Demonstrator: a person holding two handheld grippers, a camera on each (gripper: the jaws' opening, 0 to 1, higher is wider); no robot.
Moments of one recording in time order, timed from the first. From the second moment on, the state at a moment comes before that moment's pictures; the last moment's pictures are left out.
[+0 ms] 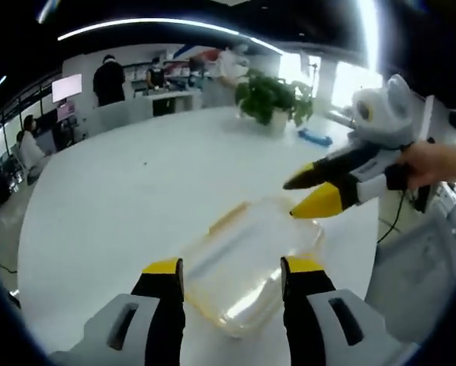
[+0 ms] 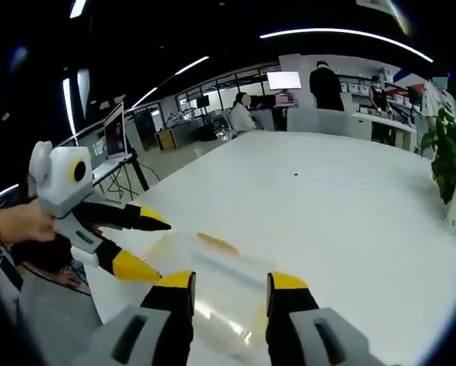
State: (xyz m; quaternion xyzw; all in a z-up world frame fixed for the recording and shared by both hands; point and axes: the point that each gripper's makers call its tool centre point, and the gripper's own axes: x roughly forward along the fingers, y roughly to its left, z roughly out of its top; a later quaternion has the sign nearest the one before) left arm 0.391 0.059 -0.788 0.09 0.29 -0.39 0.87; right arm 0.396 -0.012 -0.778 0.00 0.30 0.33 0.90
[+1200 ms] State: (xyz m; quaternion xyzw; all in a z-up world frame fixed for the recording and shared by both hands) left arm 0.357 0.032 -0.815 0.27 0.24 -0.49 0.79; right arm 0.418 0.046 -0.803 -0.10 0.38 0.54 0.74
